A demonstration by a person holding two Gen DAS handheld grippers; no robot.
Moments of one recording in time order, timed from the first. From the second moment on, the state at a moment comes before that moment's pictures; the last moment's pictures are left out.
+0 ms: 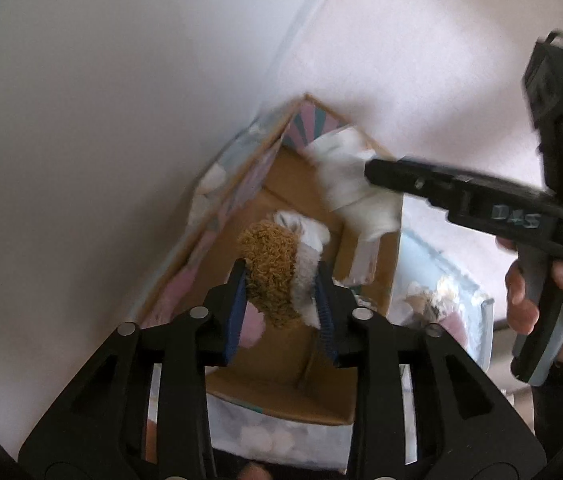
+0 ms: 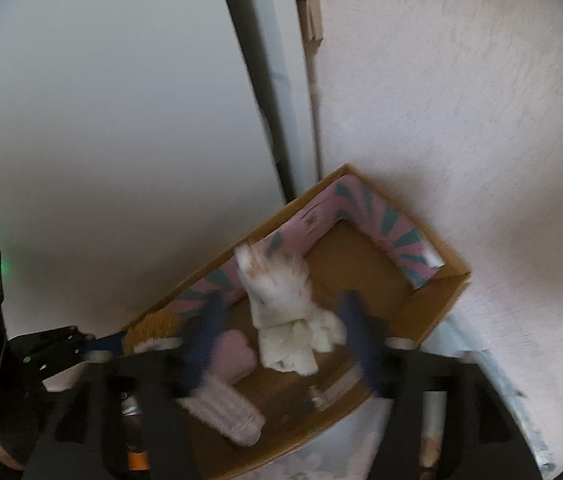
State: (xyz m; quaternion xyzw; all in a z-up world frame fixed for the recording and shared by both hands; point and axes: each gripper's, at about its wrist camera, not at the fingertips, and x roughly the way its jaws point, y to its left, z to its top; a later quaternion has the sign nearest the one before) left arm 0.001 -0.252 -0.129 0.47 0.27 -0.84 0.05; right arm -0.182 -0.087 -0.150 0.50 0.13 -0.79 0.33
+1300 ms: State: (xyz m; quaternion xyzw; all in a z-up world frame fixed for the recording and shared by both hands) left arm -0.010 -0.158 -0.044 0.42 0.15 -0.90 0.00; right arm -0.114 0.070 -0.061 0.41 0.07 -0.88 0.22
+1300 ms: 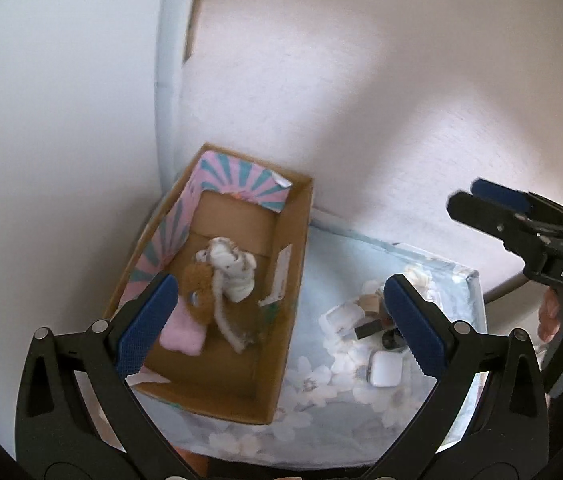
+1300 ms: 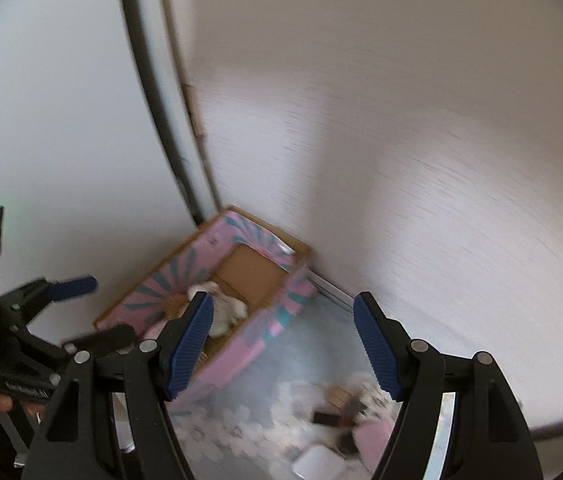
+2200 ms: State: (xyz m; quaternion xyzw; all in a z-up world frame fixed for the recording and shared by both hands) left arm -0.028 -0.032 -0.101 0.45 0.03 -0.88 -0.12; right arm -0.045 0.255 -0.137 0.46 -0.05 -0.88 0.10
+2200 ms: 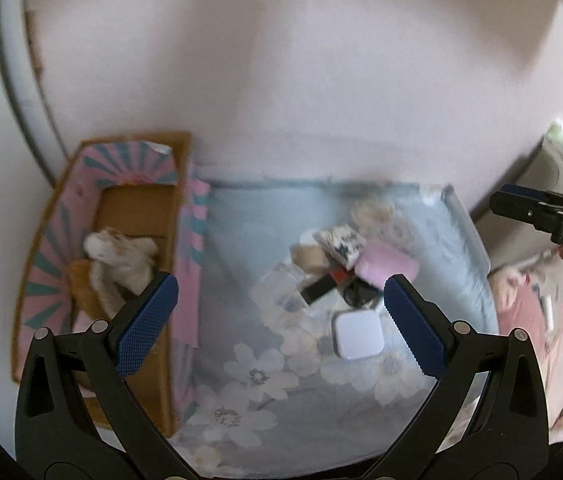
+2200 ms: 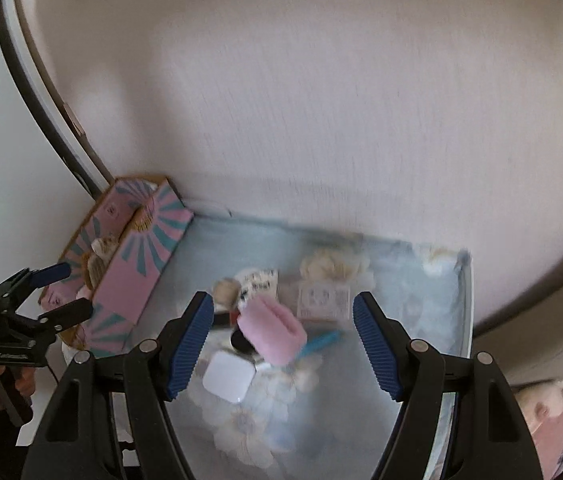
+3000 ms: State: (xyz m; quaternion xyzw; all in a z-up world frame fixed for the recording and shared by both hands) left arm -0.098 -0.005 -0.239 0.59 0.12 -0.80 -0.03; right arm -0.067 0.254 -0.262 0.49 -0.13 -0.84 0.17
